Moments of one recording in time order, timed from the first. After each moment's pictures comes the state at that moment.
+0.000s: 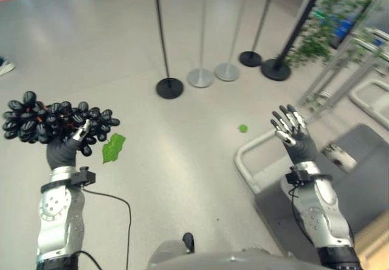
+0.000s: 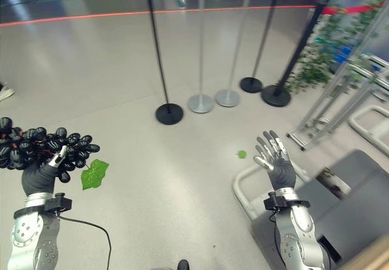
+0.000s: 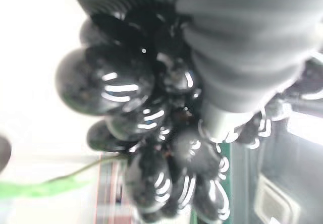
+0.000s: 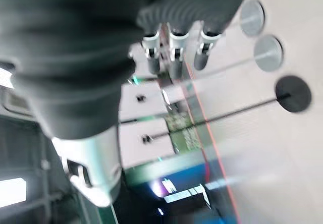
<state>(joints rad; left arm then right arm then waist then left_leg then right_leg) 0.14 0.41 0.32 -0.09 -0.49 -0.24 0.04 0.11 -0.30 -0.07 -0.07 0.66 -0.15 0.15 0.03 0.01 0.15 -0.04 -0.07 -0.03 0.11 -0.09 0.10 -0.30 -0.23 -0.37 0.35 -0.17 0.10</state>
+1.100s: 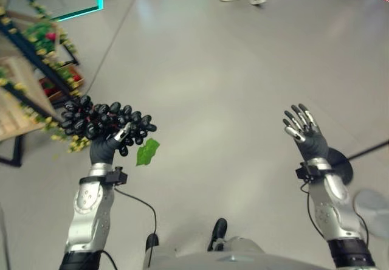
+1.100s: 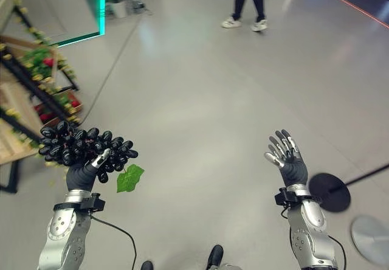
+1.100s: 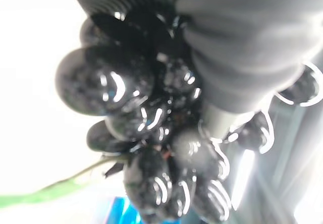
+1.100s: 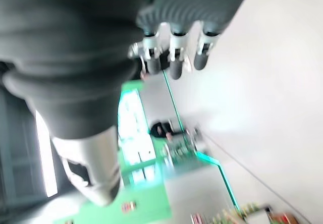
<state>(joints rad) 0.07 0.33 0.08 -0.09 -0.49 -0.23 -0.02 0.09 -0.38 -0.11 0.00 0.68 -0.17 0.12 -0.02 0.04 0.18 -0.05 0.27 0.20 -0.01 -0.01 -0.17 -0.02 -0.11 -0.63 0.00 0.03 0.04</state>
